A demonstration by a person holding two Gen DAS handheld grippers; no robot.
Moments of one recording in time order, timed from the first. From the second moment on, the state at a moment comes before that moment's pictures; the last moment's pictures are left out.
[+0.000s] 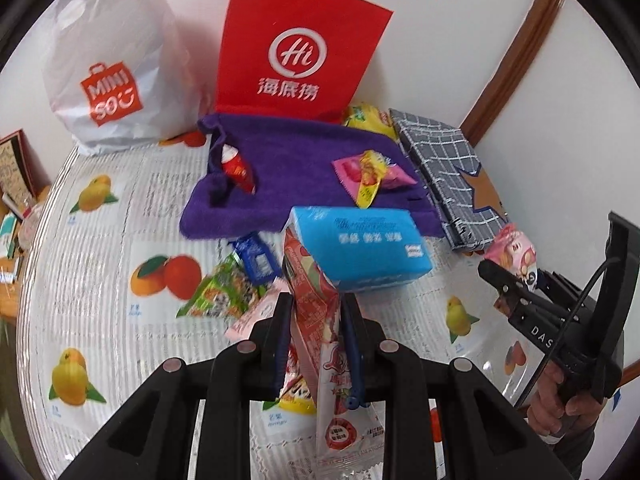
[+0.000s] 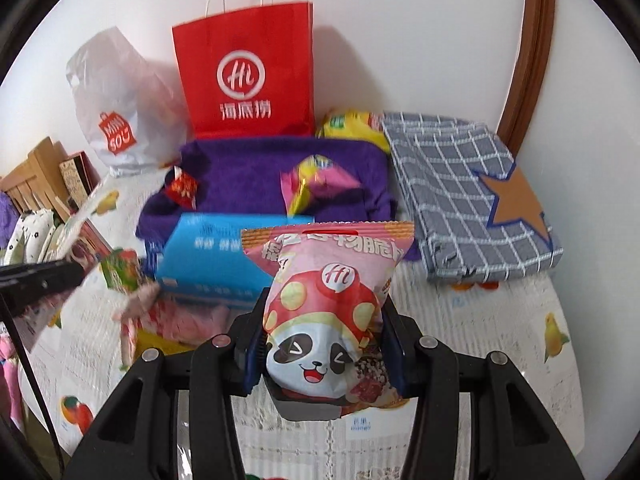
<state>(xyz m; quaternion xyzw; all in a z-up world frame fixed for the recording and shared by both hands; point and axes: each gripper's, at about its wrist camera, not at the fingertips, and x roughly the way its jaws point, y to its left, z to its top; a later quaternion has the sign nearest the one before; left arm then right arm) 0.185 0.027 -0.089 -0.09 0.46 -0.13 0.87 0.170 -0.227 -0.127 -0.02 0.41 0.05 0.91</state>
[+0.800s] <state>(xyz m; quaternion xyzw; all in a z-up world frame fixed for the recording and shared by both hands) 0.293 0.040 -0.089 -0.07 0.47 -0.12 0.87 0.294 -0.209 -0.118 -0.01 0.39 0.05 0.92</state>
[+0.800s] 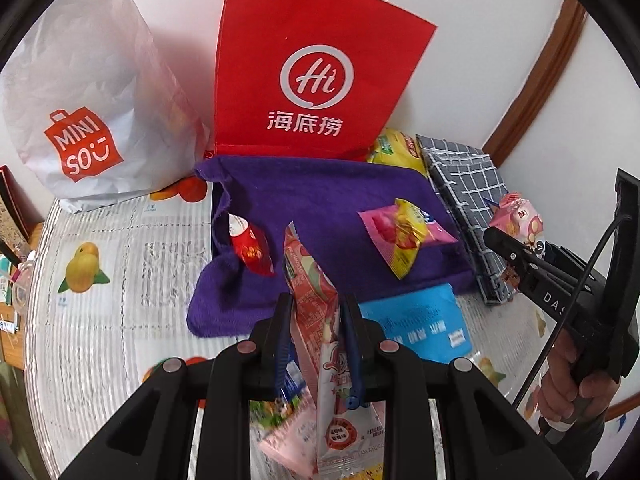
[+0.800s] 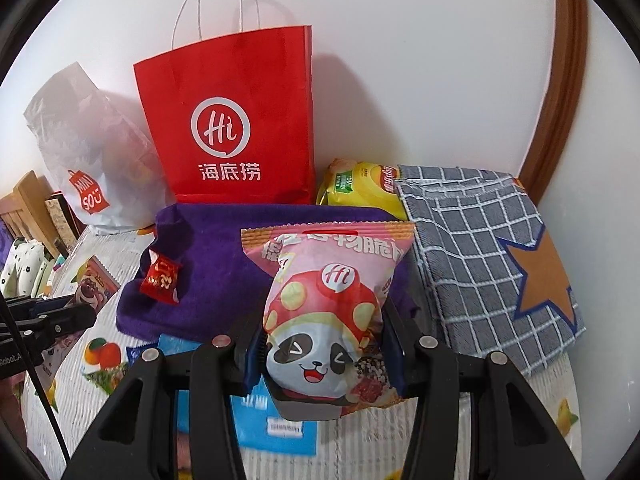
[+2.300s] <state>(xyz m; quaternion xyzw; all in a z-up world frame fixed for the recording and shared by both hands) 0.381 0.039 -0.139 -0.09 0.50 -0.11 0.86 0.383 -0.200 -0.189 -0.02 0.45 0.07 0.89</state>
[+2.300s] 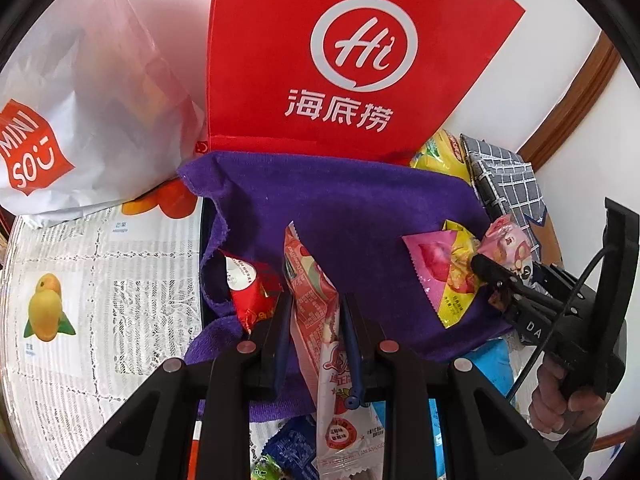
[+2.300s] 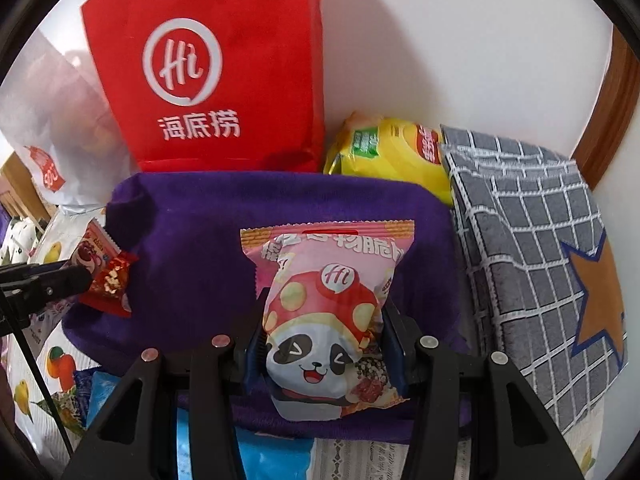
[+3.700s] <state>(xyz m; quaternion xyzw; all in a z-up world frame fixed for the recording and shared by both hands) 0.368 0.020 -0.127 -0.04 0.48 -0.09 0.87 0.362 -0.205 -0.156 -0.03 0.43 0.05 0.90</state>
